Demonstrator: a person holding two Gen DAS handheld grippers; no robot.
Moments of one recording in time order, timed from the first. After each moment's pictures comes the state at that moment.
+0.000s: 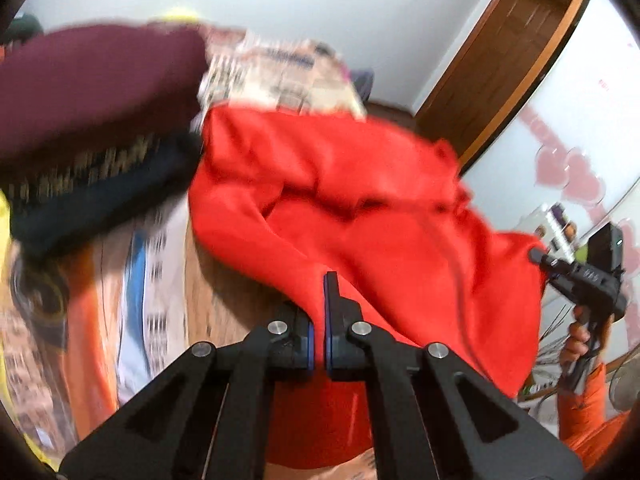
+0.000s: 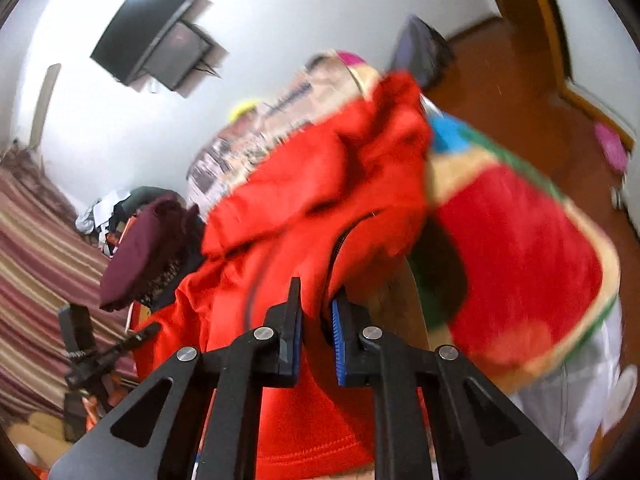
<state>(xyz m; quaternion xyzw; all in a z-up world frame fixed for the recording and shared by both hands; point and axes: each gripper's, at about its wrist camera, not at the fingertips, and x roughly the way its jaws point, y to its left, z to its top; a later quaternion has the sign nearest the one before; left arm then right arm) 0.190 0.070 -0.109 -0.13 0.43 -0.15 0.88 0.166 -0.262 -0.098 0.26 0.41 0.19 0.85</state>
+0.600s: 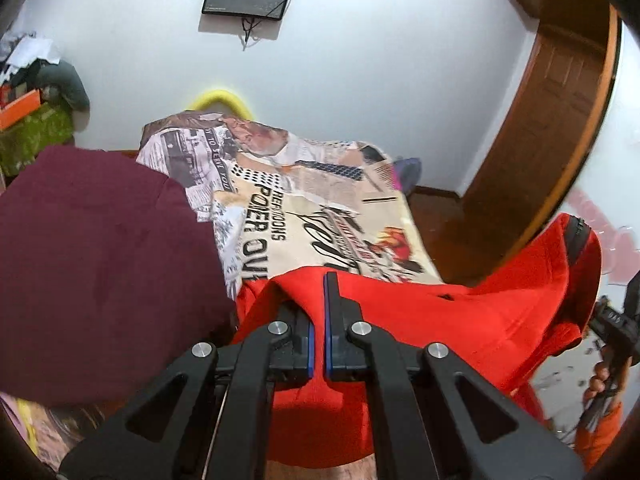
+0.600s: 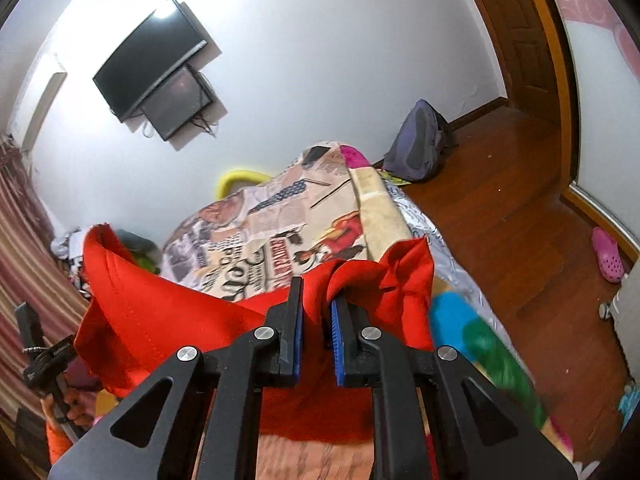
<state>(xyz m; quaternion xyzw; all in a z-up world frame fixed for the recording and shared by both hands) 0.353 0.090 -0.054 -0.12 0.33 -0.03 0.93 0.306 -0.273 -0.055 0.21 0.32 0.14 0.91</state>
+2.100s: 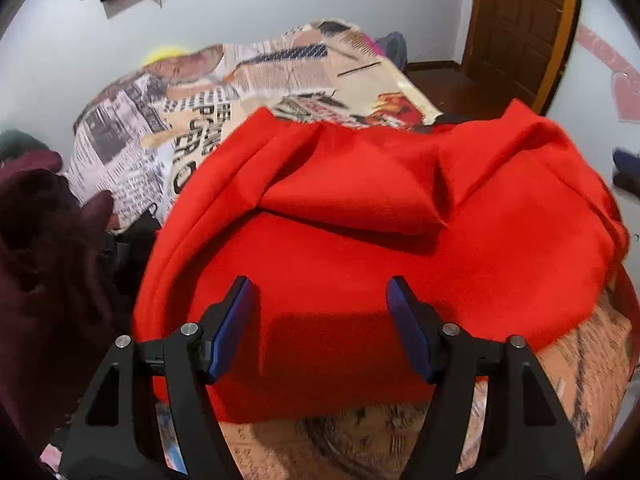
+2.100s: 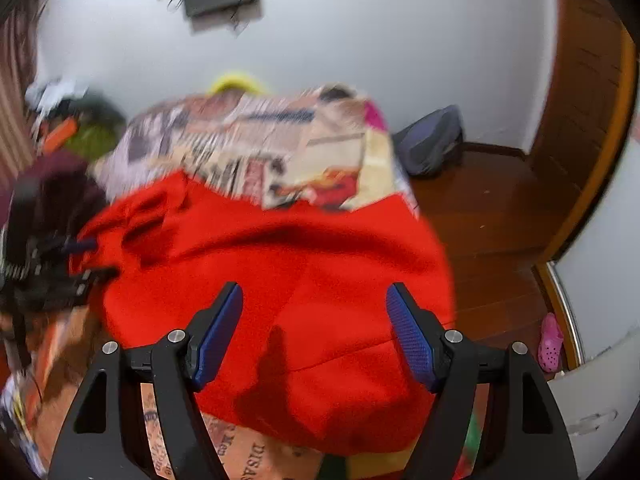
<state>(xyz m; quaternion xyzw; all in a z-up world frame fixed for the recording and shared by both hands) 0.421 0.001 -0.188 0.06 0.47 -0.06 0.88 0.328 -0.201 -0.086 -0.04 0.40 0.16 0.90</state>
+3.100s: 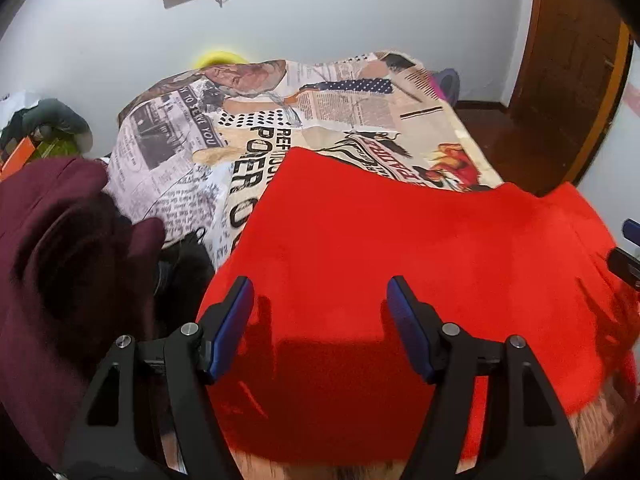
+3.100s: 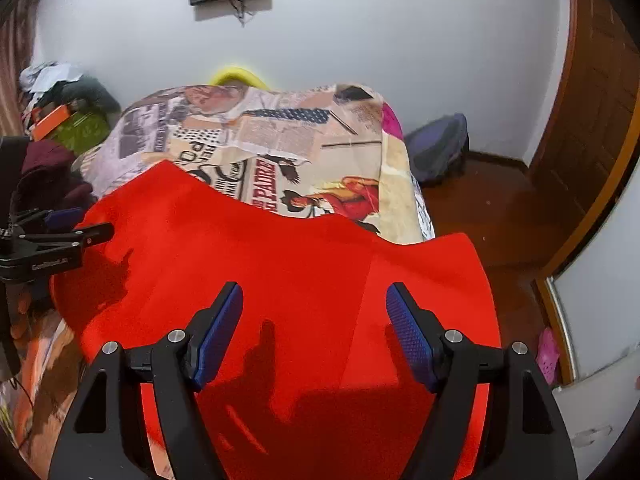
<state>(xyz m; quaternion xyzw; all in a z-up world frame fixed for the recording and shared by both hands) 0.440 0.036 -0.158 0.01 0.44 0.01 0.90 0.359 -0.153 -0.089 -0.07 0.39 0.15 0.91</state>
